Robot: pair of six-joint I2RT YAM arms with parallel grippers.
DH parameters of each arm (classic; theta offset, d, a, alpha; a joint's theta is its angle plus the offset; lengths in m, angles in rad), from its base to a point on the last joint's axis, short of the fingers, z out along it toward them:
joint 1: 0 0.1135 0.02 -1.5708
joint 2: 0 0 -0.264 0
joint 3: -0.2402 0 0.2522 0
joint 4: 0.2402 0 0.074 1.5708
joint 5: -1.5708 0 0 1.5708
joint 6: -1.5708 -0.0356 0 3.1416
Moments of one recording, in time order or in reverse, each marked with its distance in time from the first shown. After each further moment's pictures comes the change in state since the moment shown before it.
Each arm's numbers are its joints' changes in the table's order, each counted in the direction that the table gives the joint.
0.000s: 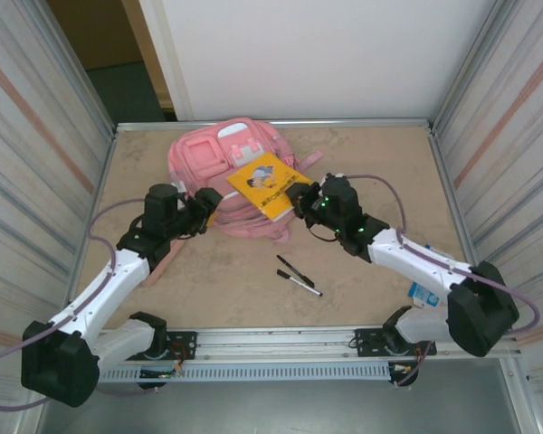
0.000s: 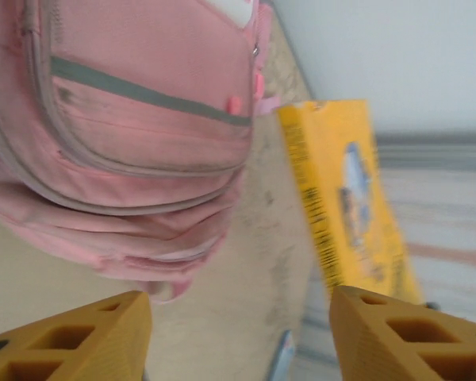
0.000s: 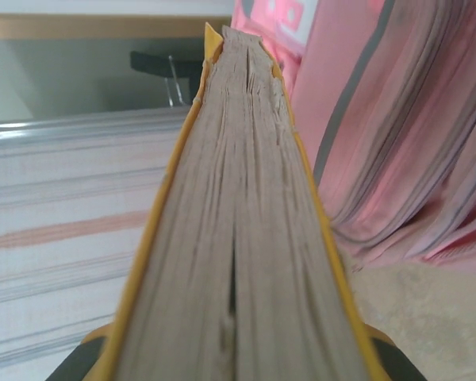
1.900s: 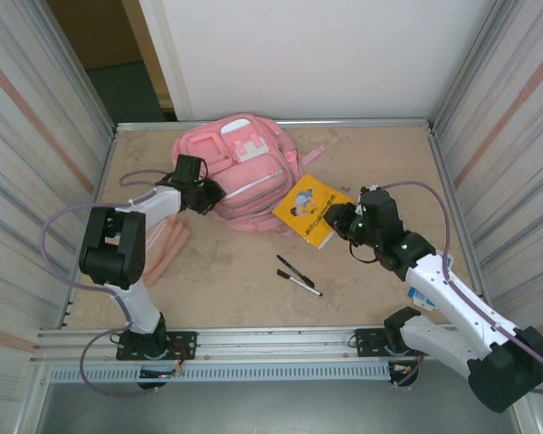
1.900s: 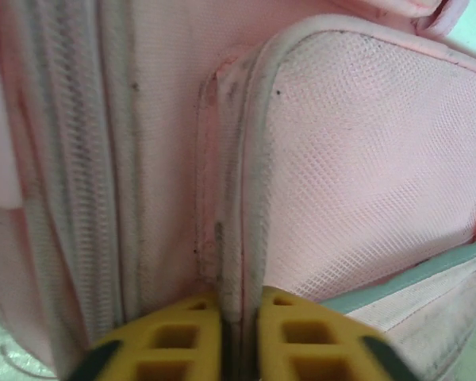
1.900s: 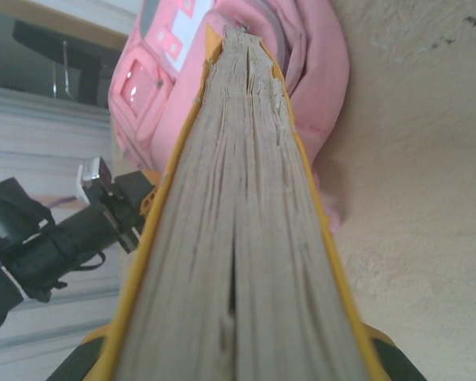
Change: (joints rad) left arm 0.109 0.753 -0.402 0.056 0.028 -0.235; right arm -0.156 -0.327 0.086 0.469 0.051 0.388
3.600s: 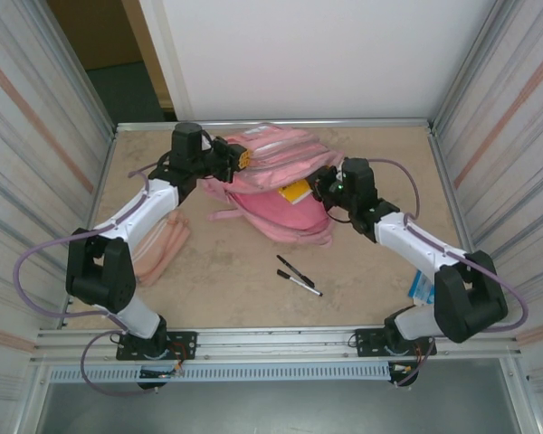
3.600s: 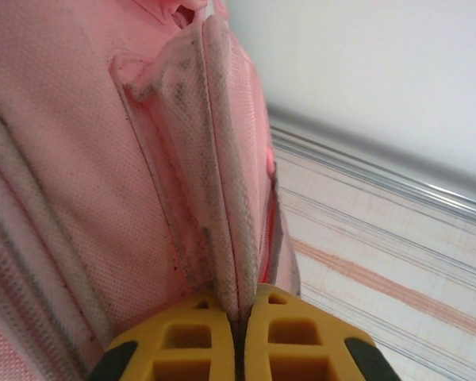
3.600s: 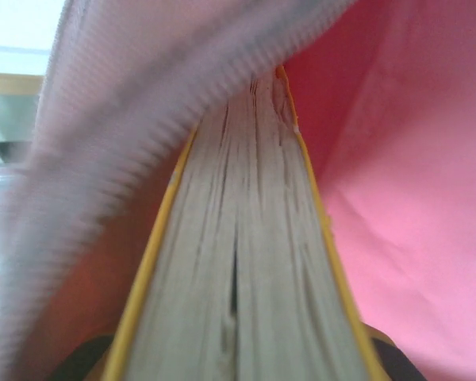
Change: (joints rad) left arm -0.108 -0.182 -0.163 -0.177 -0.273 0.667; right arm -0.054 0.463 -0.164 -0.494 0.089 -0.267
